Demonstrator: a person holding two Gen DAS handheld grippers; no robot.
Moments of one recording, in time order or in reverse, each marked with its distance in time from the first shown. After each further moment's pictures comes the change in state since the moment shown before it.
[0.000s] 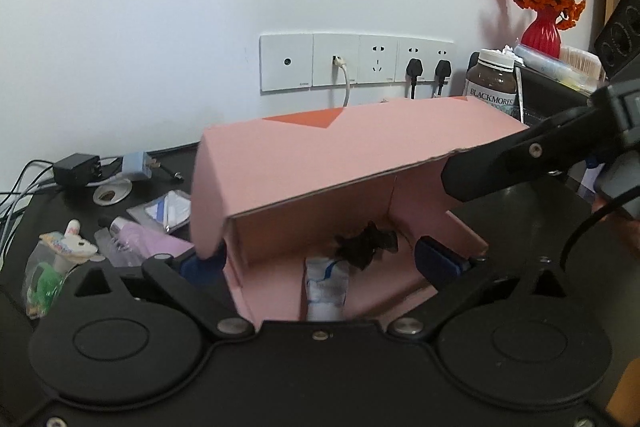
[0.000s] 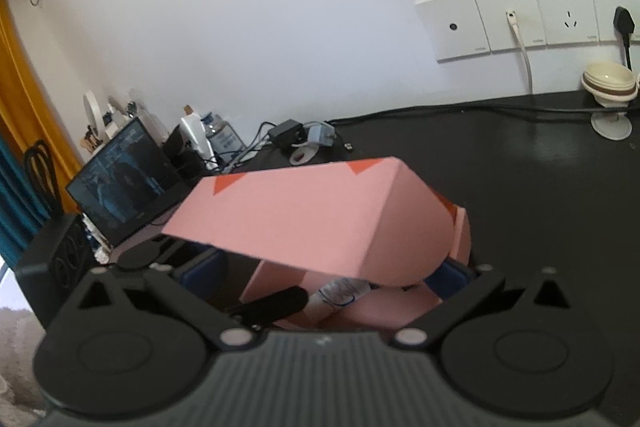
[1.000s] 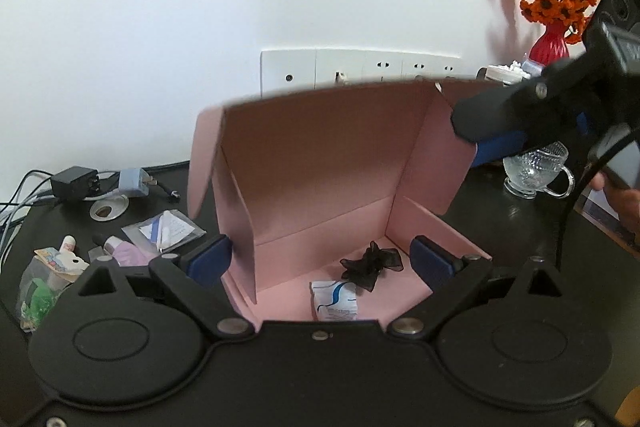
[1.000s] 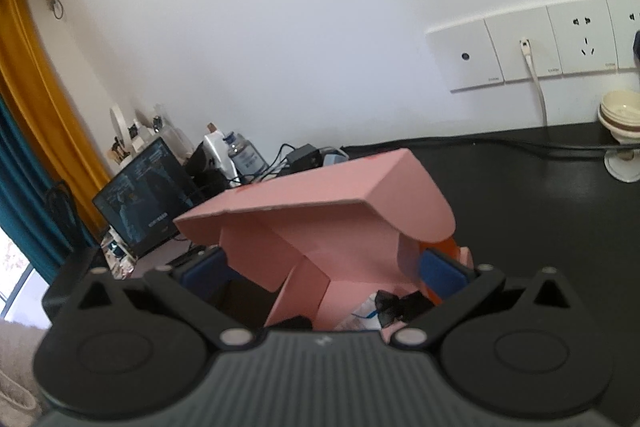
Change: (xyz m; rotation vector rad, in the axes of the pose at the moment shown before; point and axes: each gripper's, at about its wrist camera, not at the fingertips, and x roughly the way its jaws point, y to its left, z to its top) left arm 0.012 -0.008 0.017 -0.013 -0.041 0.019; right arm -0.010 -0.029 0.036 -0.011 -0.014 0.108
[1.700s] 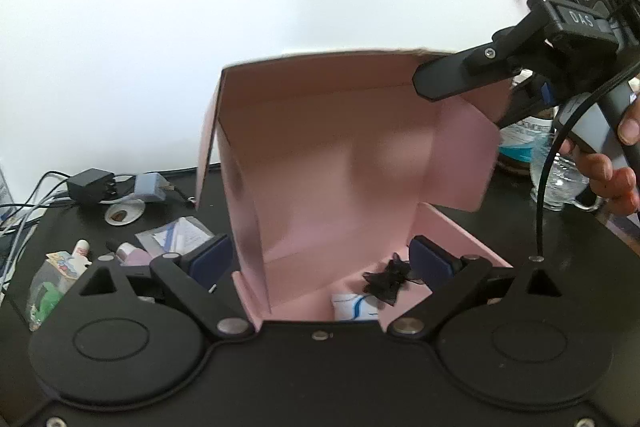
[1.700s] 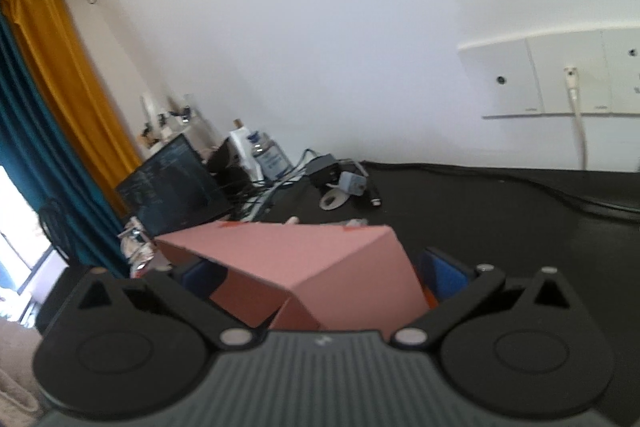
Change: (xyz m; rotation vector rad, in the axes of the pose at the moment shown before) left arm 0.016 -0.007 0.008 -0.020 0.003 0.072; right arm 0.025 -0.036 0.047 -0.070 0.028 0.109
